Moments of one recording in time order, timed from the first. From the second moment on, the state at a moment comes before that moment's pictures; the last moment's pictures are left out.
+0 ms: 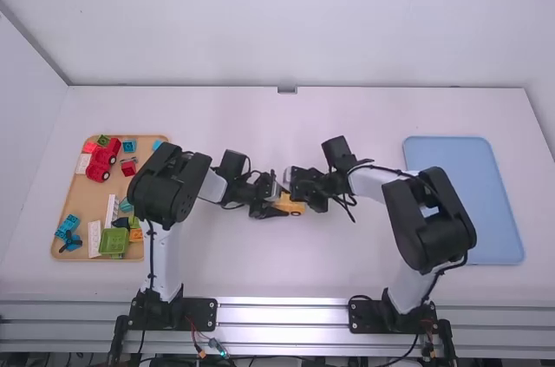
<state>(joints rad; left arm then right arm) -0.28 2.14 0.81 0.32 1.10 0.99 0.39 1.84 0.87 -0.26 -0.70 -1.01</state>
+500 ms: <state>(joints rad) -0.27 2.14 0.81 0.39 1.05 0.92 0.26 1.73 0.79 -0.20 -0.80 -0.97</state>
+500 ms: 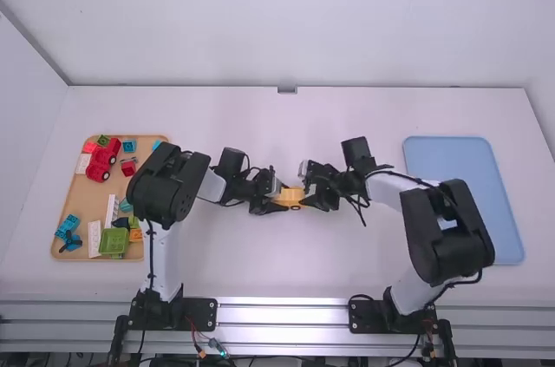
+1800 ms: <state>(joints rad) 0.25 1.18 0.81 -0.60 0.56 -0.03 0.15 1.54 0.65 0.11 -0.84 -0.79</state>
